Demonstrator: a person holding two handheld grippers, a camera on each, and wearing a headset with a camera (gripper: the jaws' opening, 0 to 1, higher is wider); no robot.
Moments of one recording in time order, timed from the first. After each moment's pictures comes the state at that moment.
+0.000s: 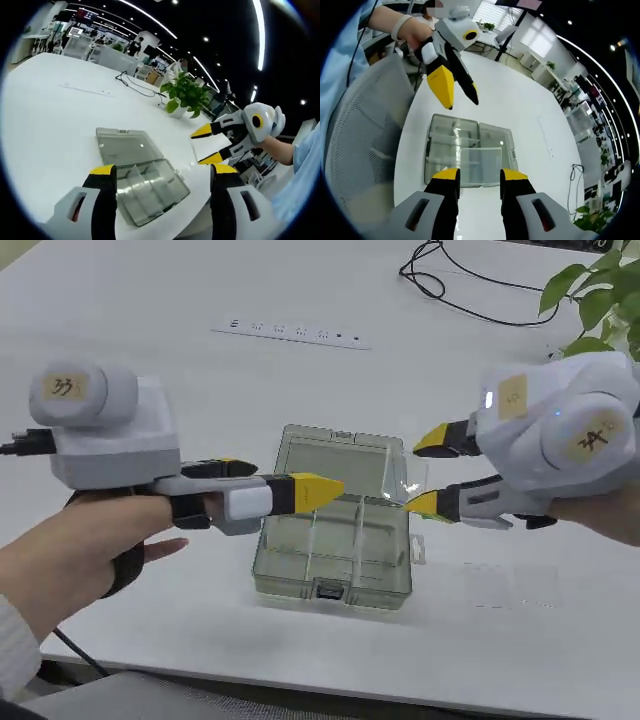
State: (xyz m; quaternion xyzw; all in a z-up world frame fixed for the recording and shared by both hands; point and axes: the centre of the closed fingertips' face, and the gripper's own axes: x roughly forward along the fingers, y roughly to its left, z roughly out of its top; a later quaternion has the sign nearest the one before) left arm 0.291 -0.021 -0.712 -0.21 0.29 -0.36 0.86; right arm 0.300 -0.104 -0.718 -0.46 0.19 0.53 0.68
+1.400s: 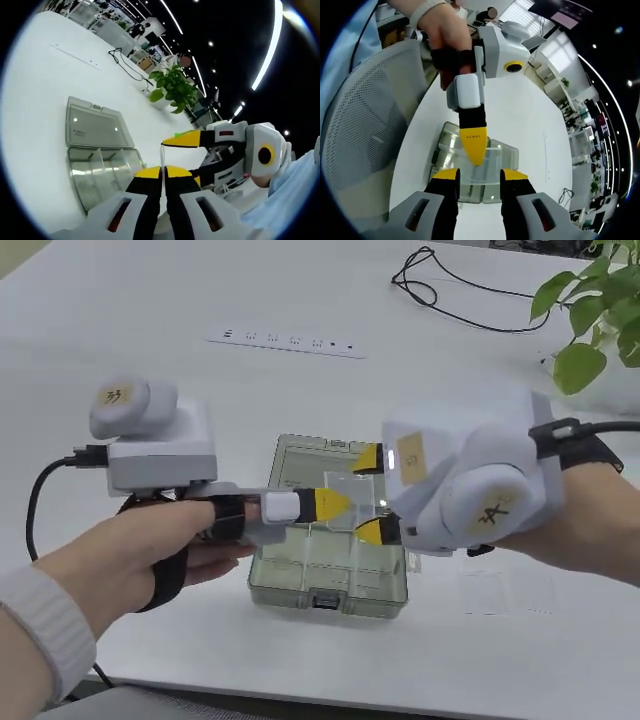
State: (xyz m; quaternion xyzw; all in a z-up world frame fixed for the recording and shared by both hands) left arm 0.273 -0.067 -0.710 -0.33 0.34 -0.40 0.78; right arm 0.272 -0.063 -0.715 -0.52 0.16 0.56 0.63
